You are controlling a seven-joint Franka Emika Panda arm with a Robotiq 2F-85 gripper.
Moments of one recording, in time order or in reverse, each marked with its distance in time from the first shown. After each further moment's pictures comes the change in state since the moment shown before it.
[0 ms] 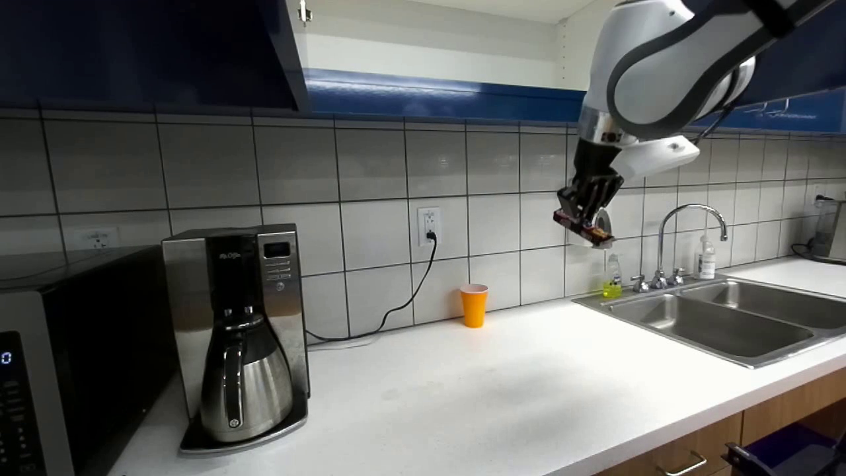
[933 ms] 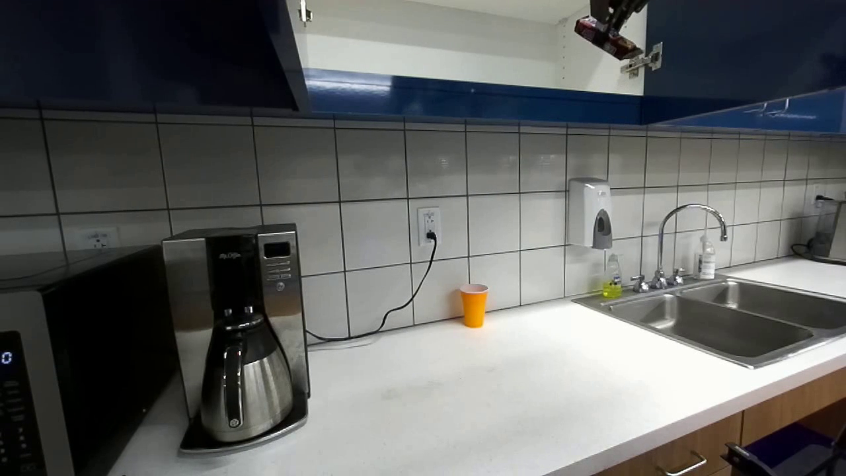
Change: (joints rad) arm -0.002 -0.258 0.061 0.448 0.023 -0.331 -0.139
